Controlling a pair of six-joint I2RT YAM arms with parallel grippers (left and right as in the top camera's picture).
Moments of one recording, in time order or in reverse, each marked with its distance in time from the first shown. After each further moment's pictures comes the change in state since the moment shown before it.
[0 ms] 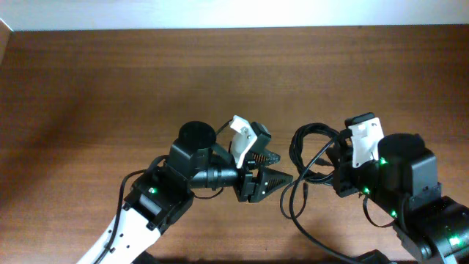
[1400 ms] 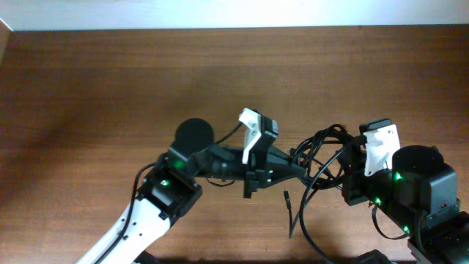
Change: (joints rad) left arm -0.005 0.064 -0.023 0.444 0.244 -0.153; right arm 0.013 -0.037 0.063 -0.084 0.052 0.032
